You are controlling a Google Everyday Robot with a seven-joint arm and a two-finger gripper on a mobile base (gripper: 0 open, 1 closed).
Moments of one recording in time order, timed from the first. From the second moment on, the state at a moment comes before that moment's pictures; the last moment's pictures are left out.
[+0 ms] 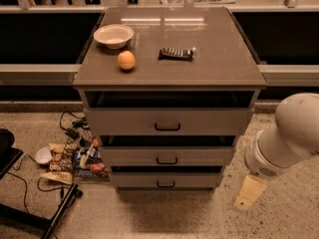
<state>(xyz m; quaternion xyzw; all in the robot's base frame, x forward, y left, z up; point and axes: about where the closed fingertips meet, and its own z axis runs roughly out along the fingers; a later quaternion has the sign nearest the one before) 0.403 -0.212 0.718 -0.57 0.81 0.03 0.13</state>
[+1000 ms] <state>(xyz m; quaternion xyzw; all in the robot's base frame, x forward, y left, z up) 0.400 -0.172 0.604 -0.63 0.77 0.06 0.09</state>
